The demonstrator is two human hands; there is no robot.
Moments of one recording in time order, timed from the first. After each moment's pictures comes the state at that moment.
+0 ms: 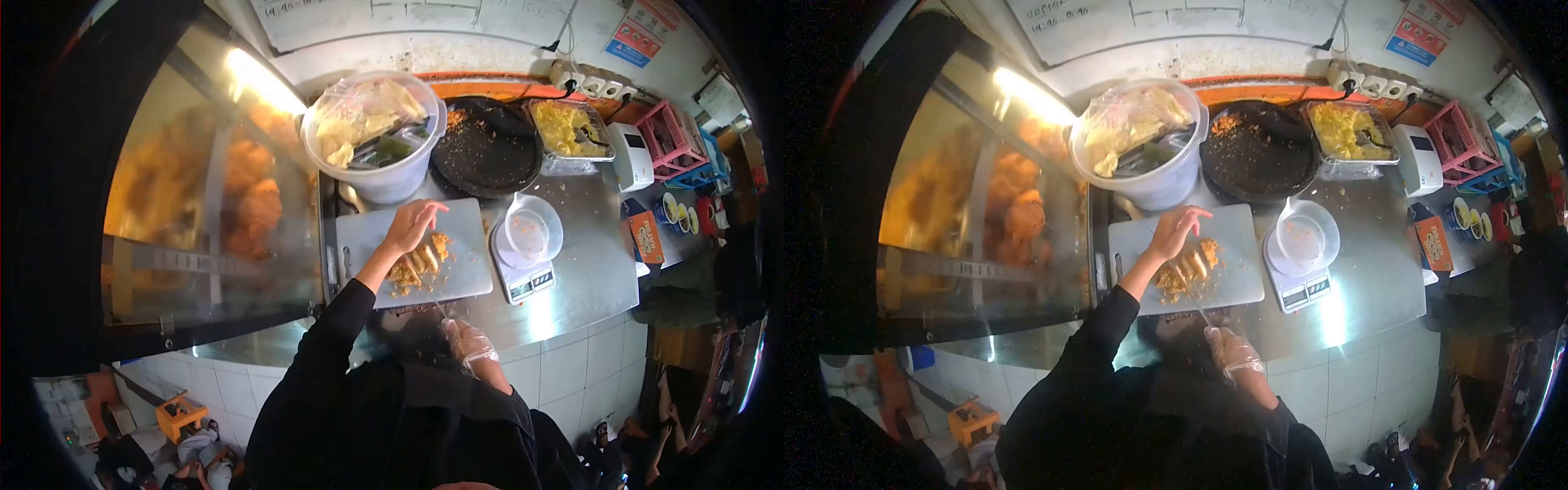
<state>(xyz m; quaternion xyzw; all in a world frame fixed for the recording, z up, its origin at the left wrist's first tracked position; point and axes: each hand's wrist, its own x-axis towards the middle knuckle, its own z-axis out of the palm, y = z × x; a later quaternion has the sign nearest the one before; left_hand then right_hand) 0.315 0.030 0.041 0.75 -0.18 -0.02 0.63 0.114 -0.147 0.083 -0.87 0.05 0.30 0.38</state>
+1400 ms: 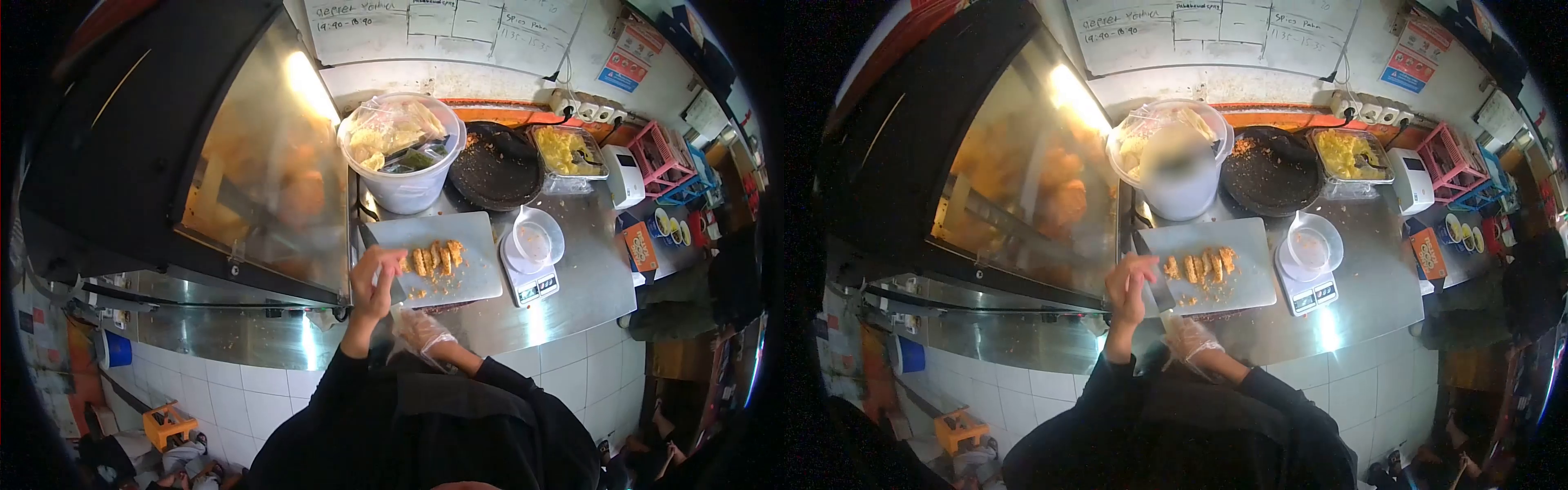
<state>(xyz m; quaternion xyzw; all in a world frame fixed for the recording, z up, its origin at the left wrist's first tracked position) 0.175 0.105 0.146 0.74 -0.18 0.28 0.59 0.108 -0.047 -0.005 -0.89 -0.23 0.14 0.37</state>
